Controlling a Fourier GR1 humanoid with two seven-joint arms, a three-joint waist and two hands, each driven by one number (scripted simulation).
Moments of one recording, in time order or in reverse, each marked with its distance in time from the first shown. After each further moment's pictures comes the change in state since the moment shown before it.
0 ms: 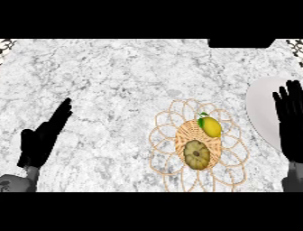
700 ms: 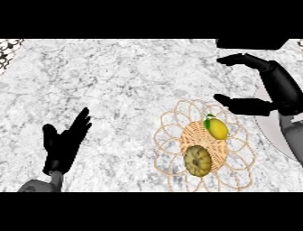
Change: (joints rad) left arm 0.031 -0.165 -0.016 -0.001 0.072 0.066 0.145; right arm -0.418 -0.236 0.242 0.144 0.379 0.229 -0.111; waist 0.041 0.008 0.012
